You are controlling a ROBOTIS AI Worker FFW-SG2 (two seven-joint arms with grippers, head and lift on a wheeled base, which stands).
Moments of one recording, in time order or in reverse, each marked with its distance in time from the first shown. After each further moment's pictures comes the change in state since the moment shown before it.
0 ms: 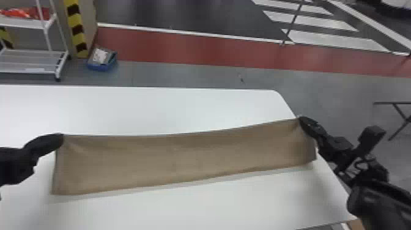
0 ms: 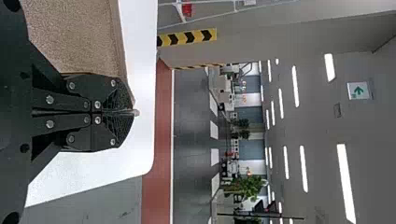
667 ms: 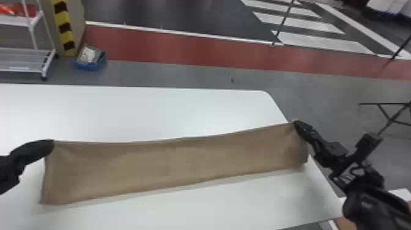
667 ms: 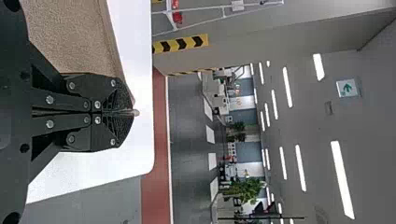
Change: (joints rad) left arm 0.056 -0.008 0.011 -0.099 0.017 0.066 0.000; right arm 0.076 0.001 -0.054 -0.089 -0.058 0.056 0.062
